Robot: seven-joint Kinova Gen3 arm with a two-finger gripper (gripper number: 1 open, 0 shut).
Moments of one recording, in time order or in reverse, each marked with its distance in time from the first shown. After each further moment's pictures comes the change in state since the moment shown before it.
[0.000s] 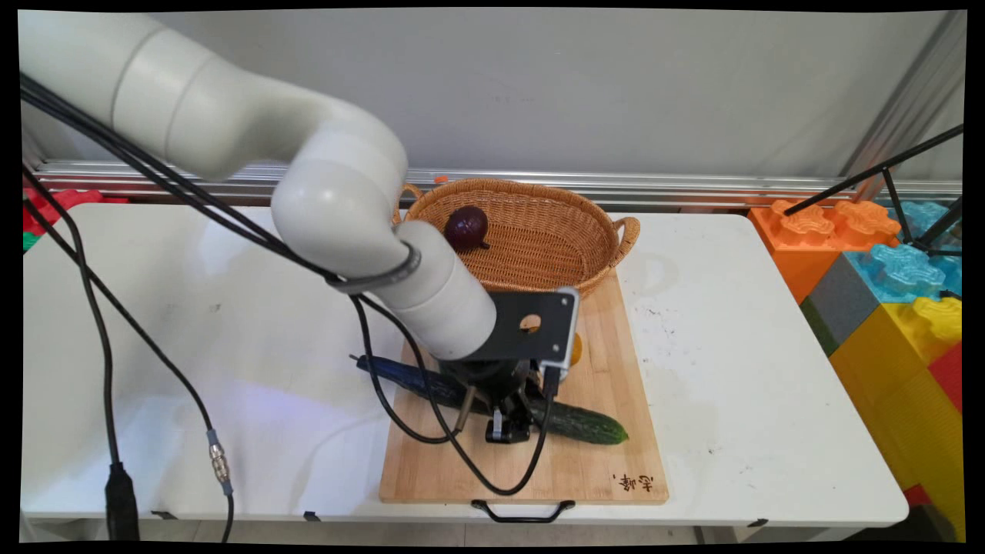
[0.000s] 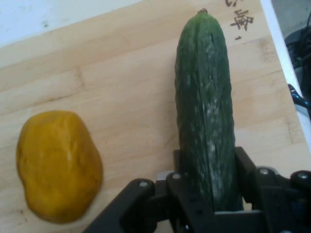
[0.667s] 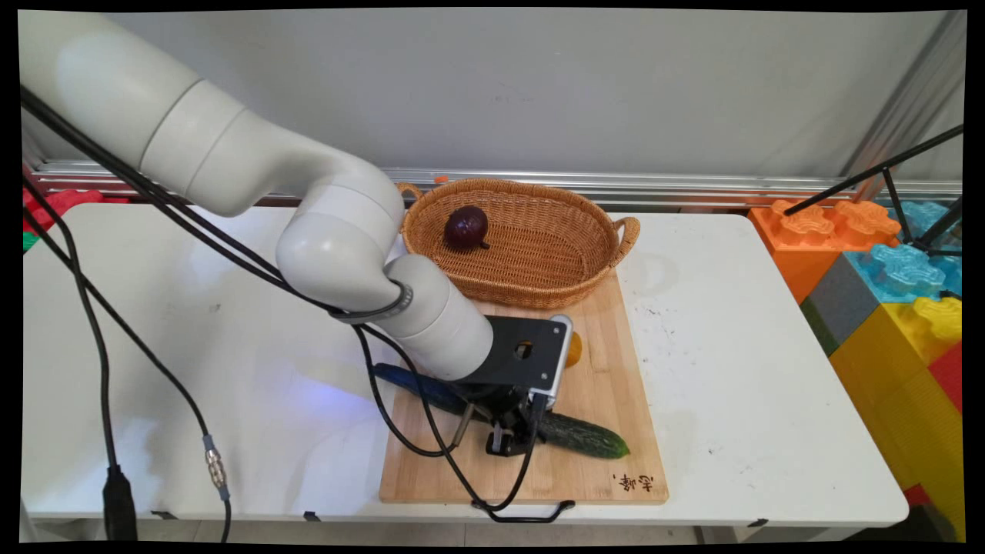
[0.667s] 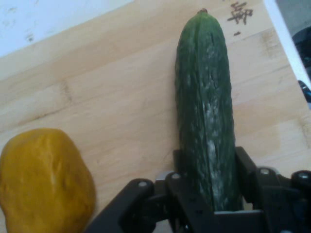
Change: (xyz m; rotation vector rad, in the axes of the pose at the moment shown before) arm -0.018 0.006 0.031 0.013 0.049 0.076
